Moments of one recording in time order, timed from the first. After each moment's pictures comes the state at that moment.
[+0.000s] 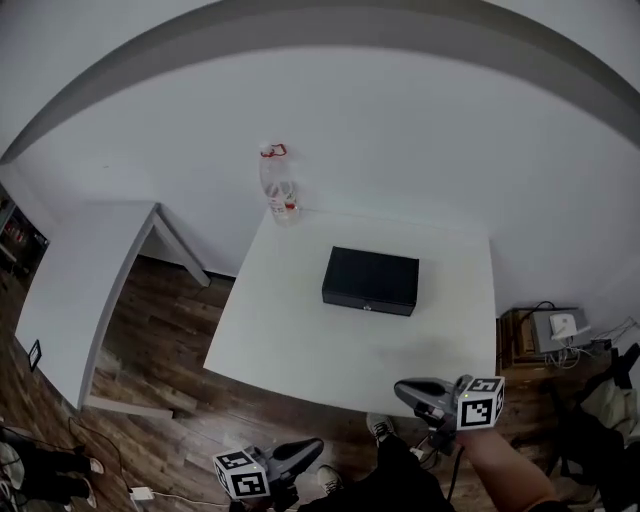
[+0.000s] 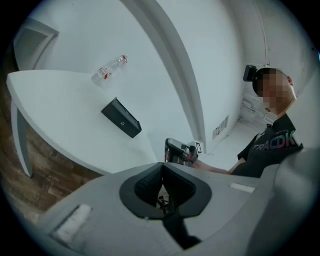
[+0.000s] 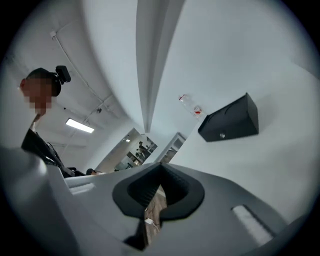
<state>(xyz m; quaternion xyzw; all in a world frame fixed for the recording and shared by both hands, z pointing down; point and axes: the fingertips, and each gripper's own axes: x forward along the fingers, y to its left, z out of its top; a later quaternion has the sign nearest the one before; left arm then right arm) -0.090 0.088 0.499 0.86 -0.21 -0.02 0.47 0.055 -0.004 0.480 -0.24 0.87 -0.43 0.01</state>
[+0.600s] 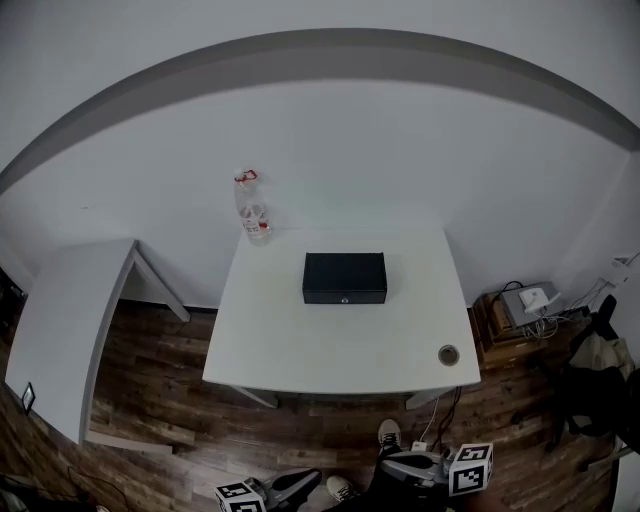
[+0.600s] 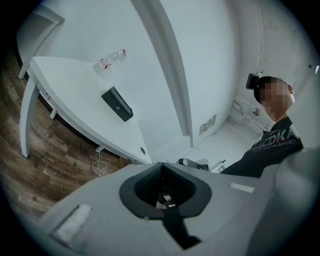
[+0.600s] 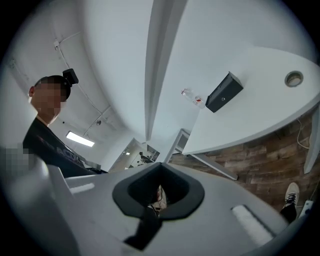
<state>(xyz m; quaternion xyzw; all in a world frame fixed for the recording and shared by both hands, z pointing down) -0.138 0.197 0.497 0.86 -0.14 -0.02 0.49 -0.020 0.212 0.468 -0.27 0.83 -0.48 0.08</state>
